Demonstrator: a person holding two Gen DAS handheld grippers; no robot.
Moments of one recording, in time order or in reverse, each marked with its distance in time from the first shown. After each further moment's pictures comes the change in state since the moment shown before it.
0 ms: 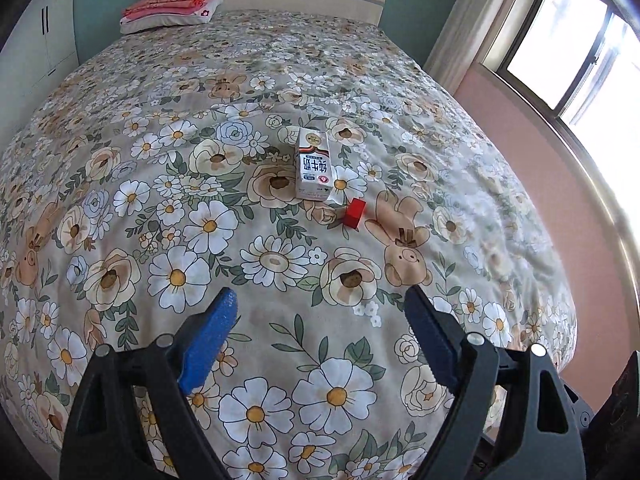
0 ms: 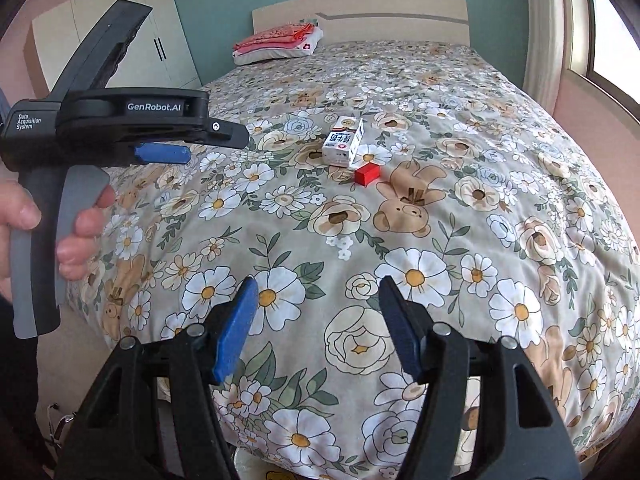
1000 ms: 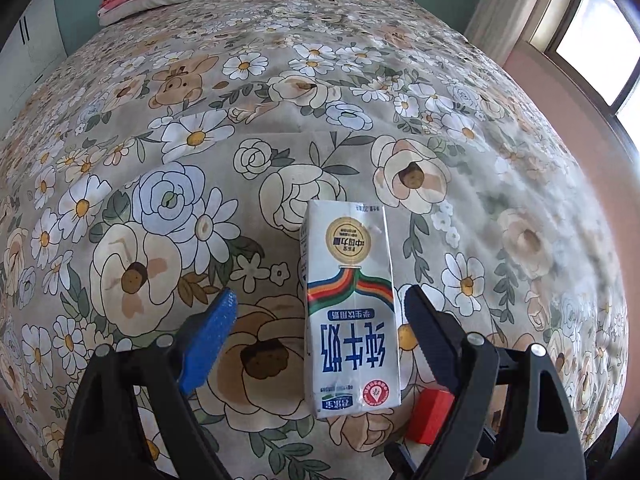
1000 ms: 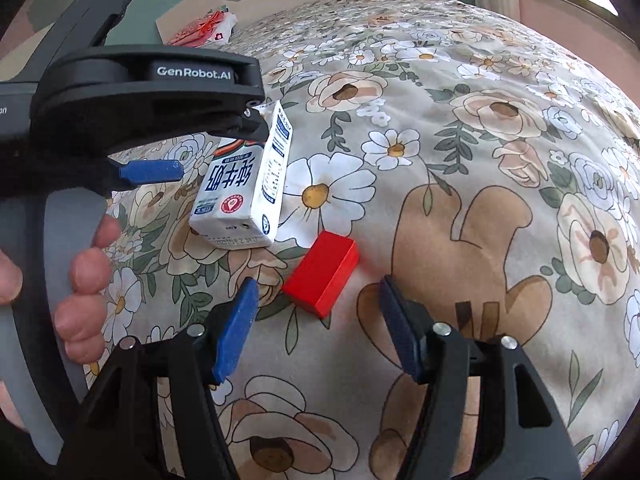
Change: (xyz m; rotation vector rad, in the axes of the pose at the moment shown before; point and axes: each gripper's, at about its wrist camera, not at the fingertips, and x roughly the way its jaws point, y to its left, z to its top) left arm 0.232 0.009 0.148 0.015 0.088 0.116; right arm 0.248 -0.074 0.104 0.318 0.075 -0.062
